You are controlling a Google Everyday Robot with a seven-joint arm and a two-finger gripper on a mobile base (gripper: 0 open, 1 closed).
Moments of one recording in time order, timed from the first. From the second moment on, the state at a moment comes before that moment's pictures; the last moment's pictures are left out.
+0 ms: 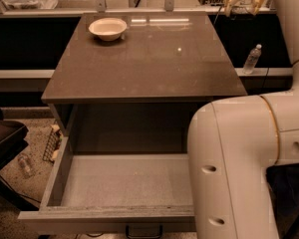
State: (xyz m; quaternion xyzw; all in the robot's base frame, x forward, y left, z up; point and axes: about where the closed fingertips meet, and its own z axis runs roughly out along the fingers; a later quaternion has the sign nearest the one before) arm 0.732 -0.267 0.996 0.11 0.96 -0.04 0.25
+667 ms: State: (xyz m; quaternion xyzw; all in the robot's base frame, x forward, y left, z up) arm 0.672 -0.294 1.038 0.18 0.95 0.01 0.24
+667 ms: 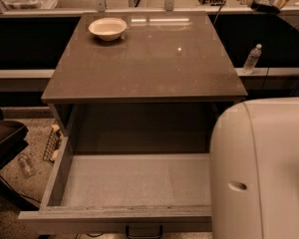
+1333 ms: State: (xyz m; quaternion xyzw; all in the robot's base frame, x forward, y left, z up) arm 0.626 -0.290 1.064 0.26 0.93 0.12 0.22
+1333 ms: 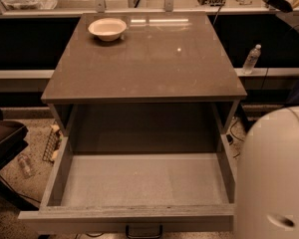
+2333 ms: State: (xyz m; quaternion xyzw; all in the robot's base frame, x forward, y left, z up) arm 0.566 -0.245 1.075 0.30 0.91 0.24 0.17
